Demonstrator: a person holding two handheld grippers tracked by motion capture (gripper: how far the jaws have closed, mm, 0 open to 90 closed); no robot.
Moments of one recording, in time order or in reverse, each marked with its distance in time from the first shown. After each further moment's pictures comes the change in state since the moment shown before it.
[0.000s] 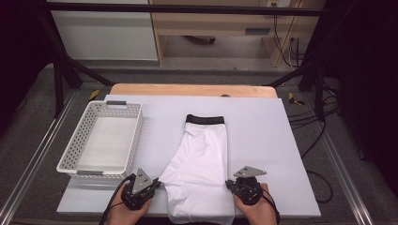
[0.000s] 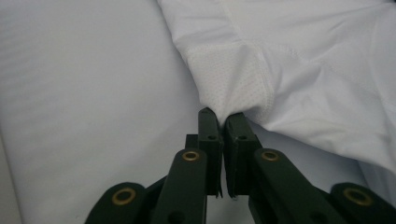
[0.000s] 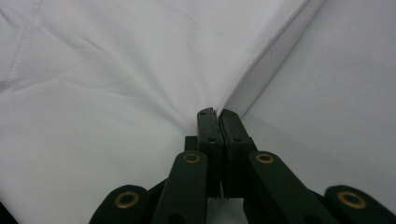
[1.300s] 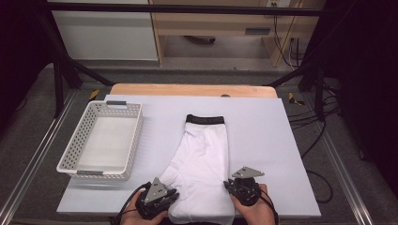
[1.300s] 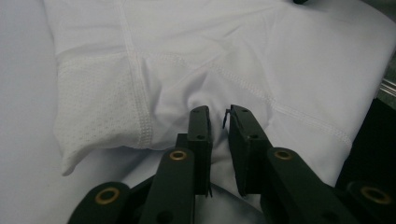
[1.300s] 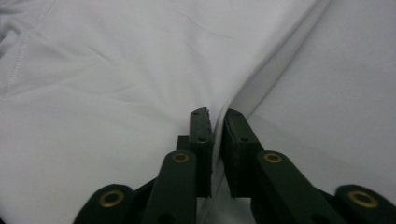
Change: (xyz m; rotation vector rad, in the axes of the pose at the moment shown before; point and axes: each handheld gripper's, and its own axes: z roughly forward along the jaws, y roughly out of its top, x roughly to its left) left arm -0.035 -0.002 0.022 -0.008 -0.211 0.013; right arm 0.005 0.001 0.002 -0.006 -0.025 -0.007
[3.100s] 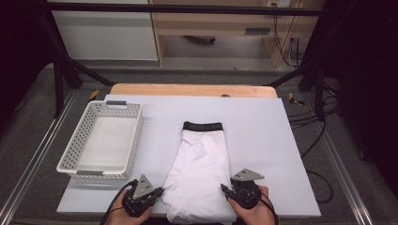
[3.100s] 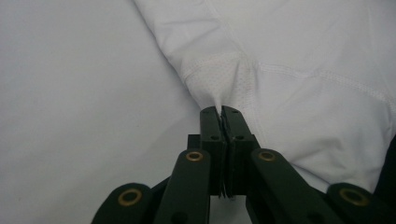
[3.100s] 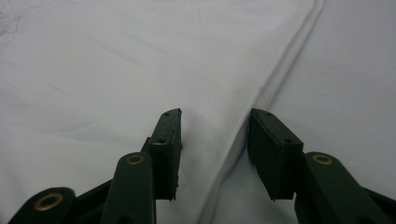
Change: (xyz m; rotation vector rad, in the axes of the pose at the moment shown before) left arm 0.023 -0.007 -0.025 0.072 0.098 -0.031; right arm 0.006 -0.005 -0.002 -0.017 -0.031 -0.002
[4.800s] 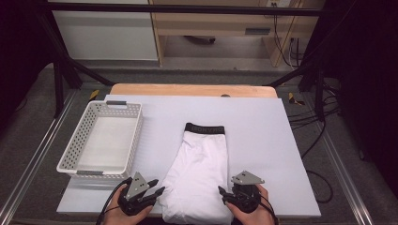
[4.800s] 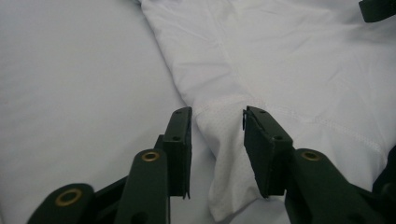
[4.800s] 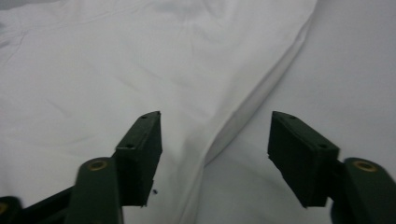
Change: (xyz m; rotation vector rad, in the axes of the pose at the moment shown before) left arm 0.001 0.006 -0.010 -0.109 0.031 0.012; right arm 0.009 0.002 -0.010 -0.060 -0.039 -0.032
